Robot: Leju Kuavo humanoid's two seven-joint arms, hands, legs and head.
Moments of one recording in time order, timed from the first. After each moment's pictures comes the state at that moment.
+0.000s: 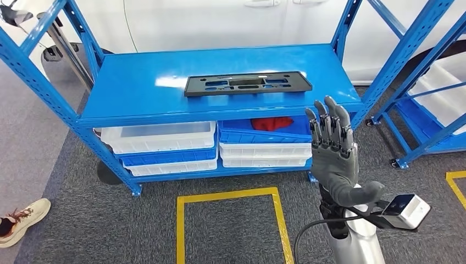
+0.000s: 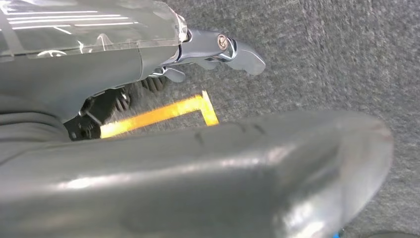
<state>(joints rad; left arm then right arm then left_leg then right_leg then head) -0.09 0.00 1.32 -0.25 0.06 -0.03 -0.24 -0.13 -0.02 0.04 -1.83 -0.10 0.44 -0.70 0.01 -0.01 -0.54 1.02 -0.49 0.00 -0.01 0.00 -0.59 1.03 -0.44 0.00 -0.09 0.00</state>
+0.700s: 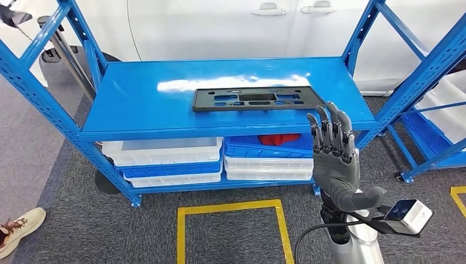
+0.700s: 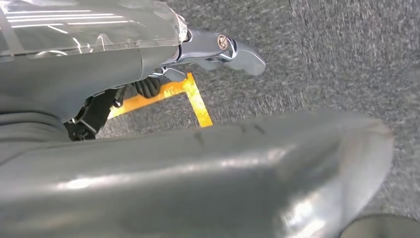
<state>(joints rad) -0.08 0.00 1.32 -0.25 0.05 -0.04 -0.25 -0.09 -0.03 0.01 -1.84 -0.11 0.45 -0.70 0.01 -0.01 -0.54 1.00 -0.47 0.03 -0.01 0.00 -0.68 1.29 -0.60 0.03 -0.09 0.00</state>
